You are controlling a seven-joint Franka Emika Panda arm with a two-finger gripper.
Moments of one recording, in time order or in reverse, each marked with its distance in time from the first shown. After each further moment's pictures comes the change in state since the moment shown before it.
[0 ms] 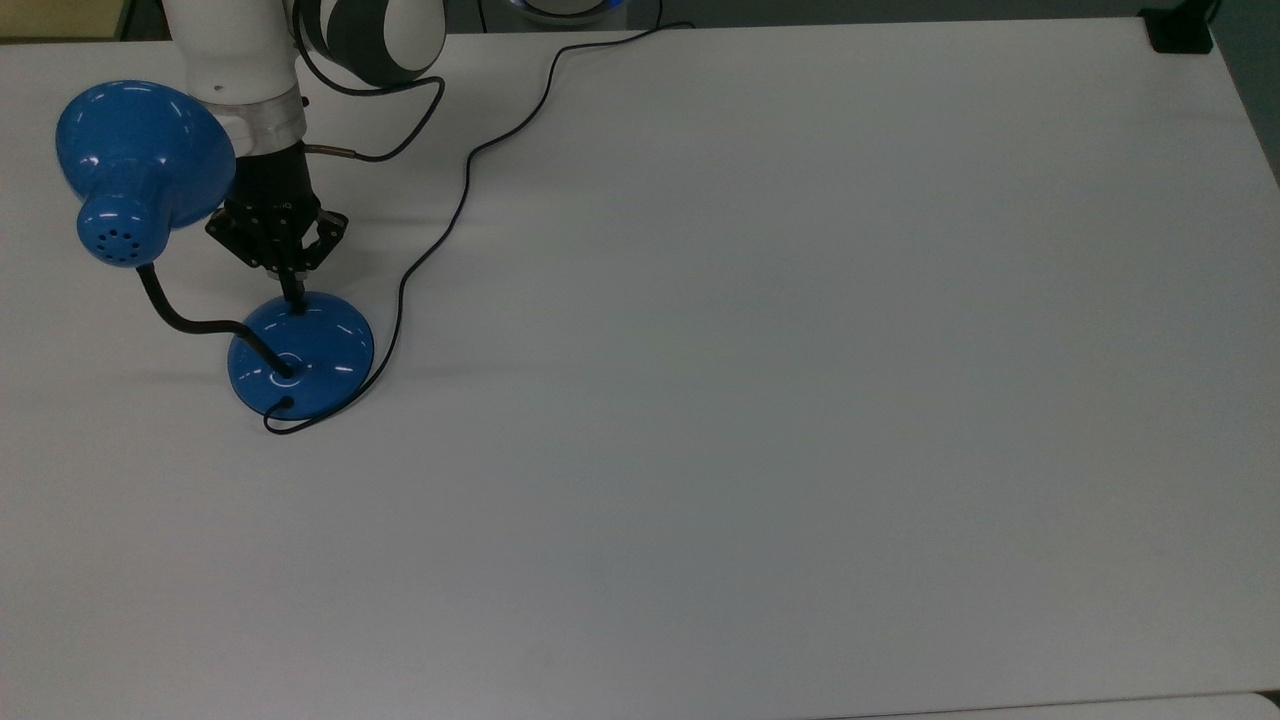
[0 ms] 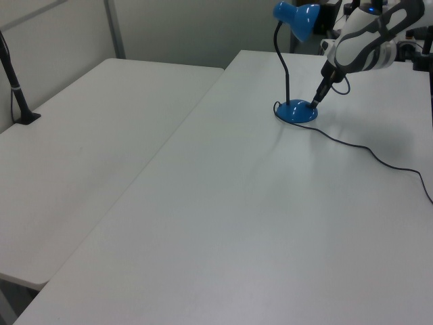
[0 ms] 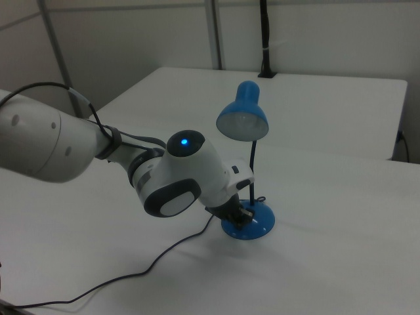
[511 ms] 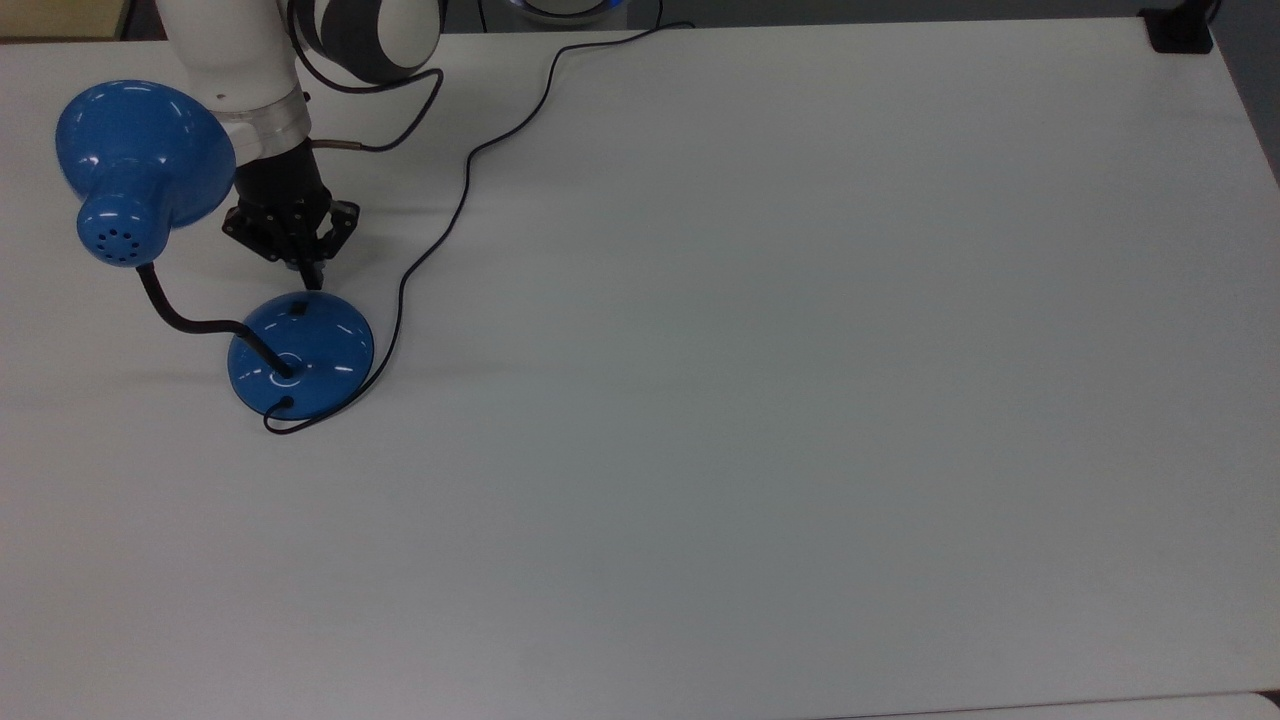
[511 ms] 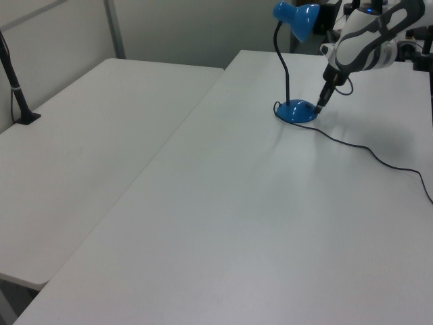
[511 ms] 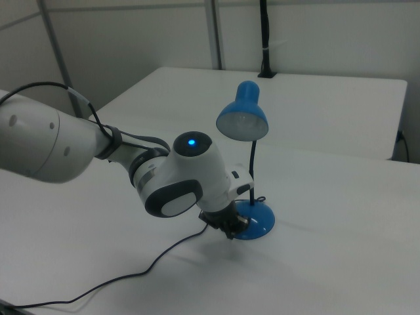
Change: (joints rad) arm -0.014 -0.009 -0.001 0.000 -0.011 -0.131 -0.074
